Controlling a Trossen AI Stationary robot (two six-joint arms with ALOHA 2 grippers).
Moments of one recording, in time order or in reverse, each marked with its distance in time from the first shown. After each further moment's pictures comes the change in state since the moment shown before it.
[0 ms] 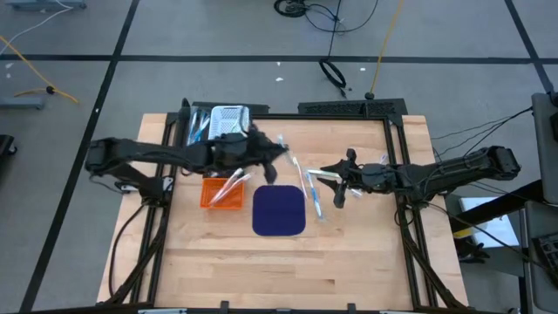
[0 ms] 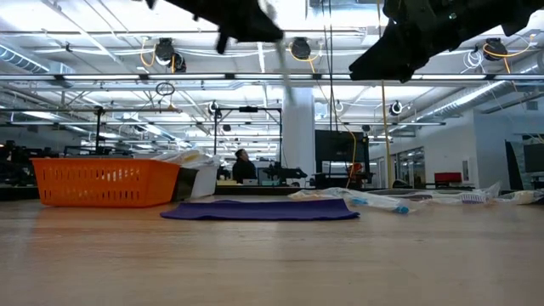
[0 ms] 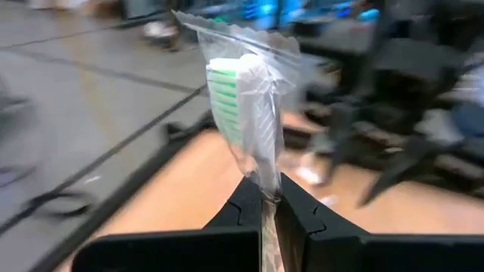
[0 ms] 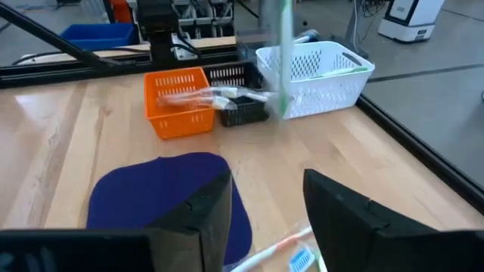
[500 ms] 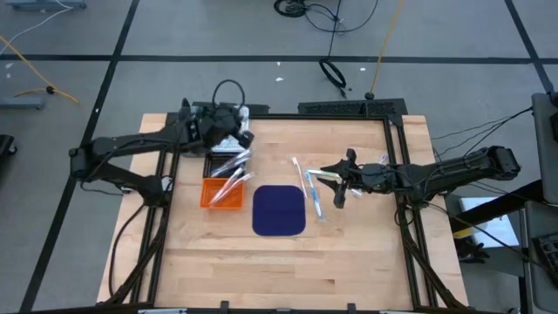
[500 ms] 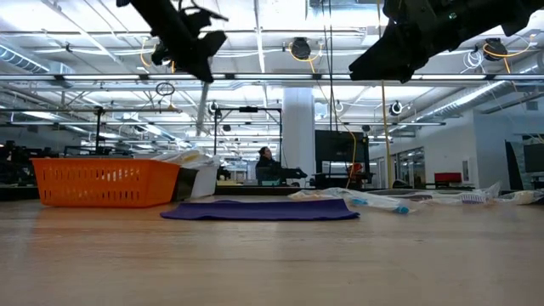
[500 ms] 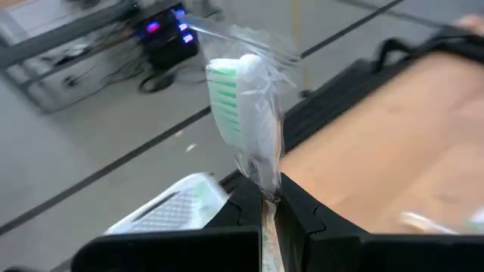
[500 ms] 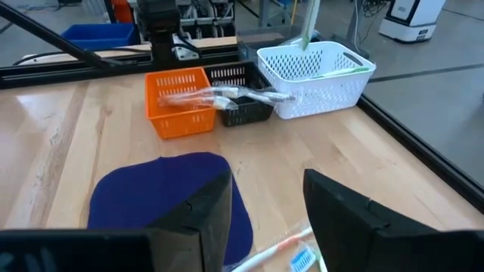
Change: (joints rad) left arm 0.244 -0.172 0.000 -0.543 -0.330 -0.112; right arm 0.000 0.000 0.000 0.000 -0.003 0.000
